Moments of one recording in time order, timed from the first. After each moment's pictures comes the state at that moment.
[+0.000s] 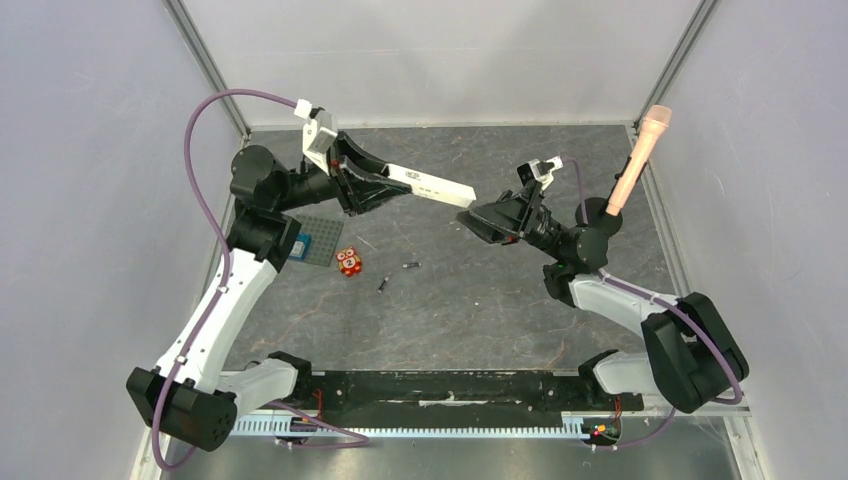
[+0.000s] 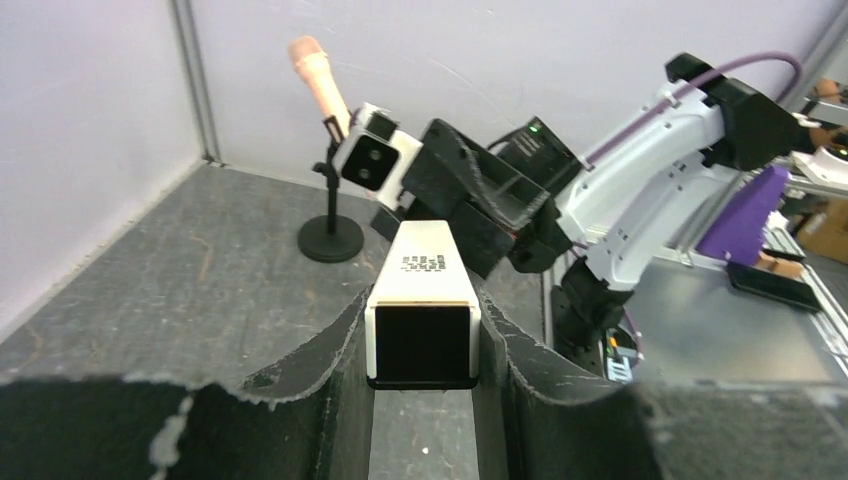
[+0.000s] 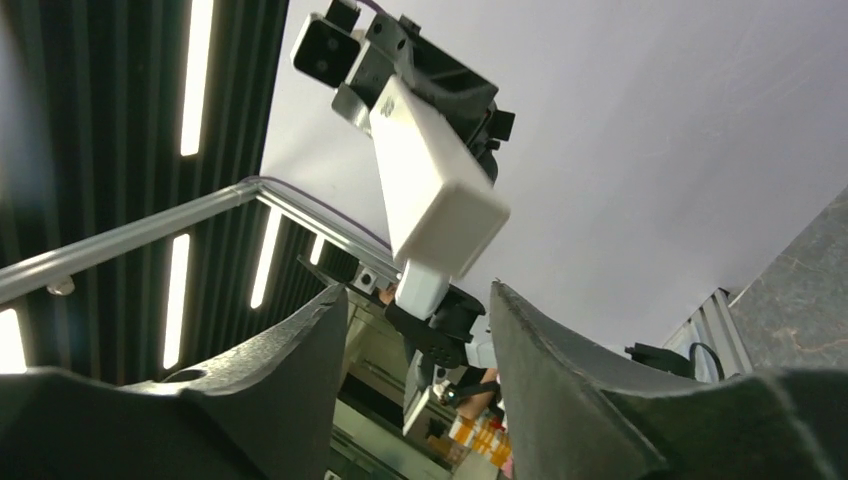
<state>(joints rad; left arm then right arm) -0.33 1.11 1.15 0.25 1.05 -0.37 0.47 1.32 0.55 1.45 -0.65 1.79</state>
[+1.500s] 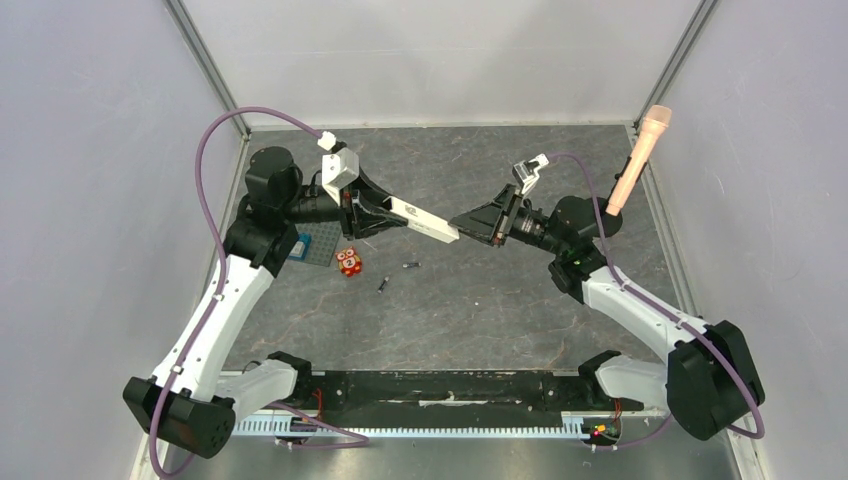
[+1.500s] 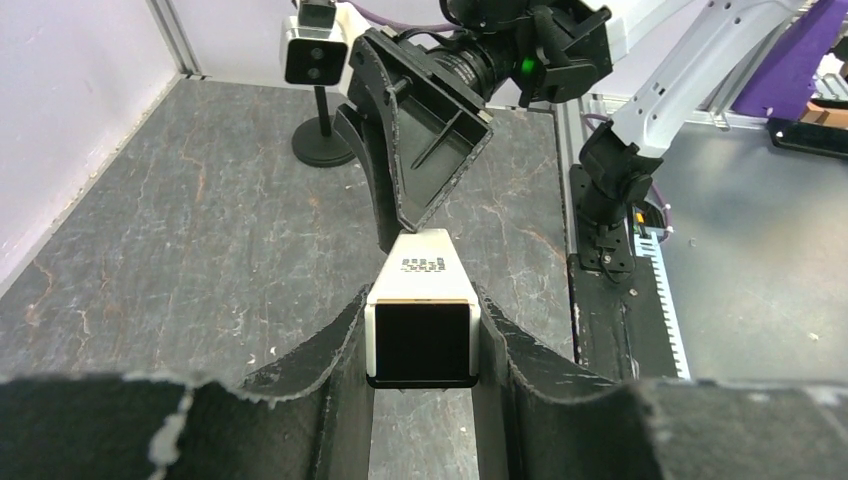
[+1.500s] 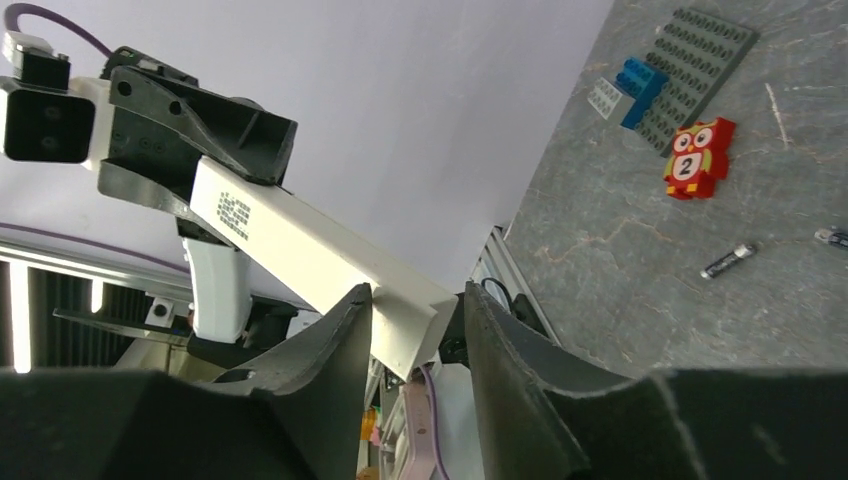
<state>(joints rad) -0.32 1.07 1.15 -0.20 1.13 0.11 0.47 1.19 0.66 0.63 -0.69 1.26</state>
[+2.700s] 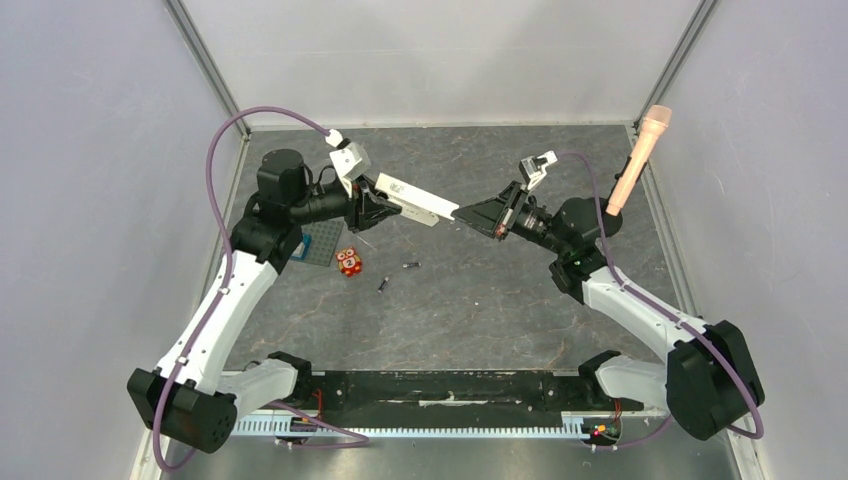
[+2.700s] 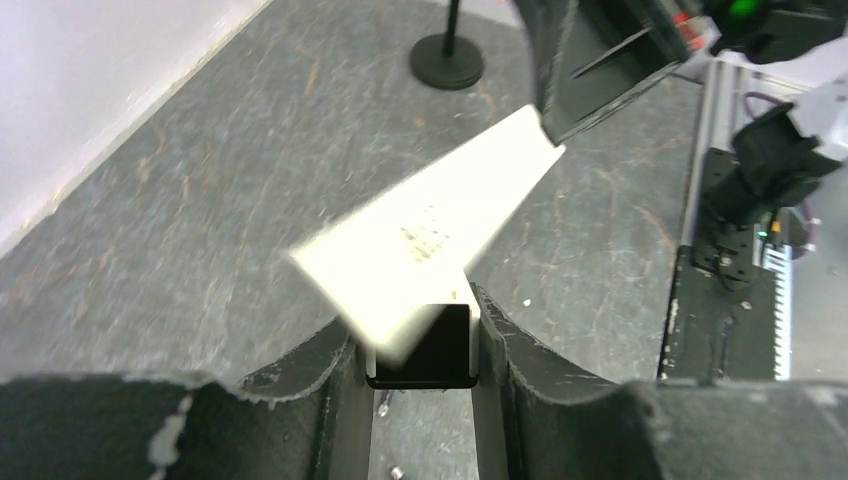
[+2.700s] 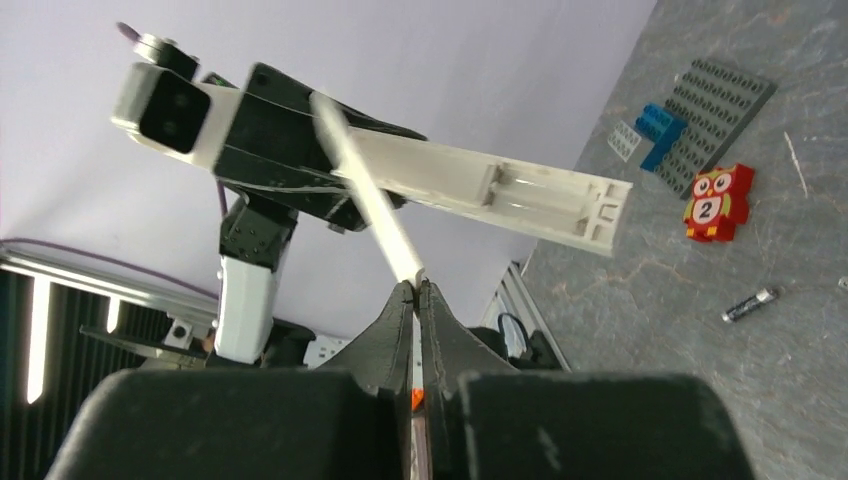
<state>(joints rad) -0.32 1.10 1.14 -0.29 0.88 0.18 0.46 1.19 0.68 0.66 -0.64 1.29</state>
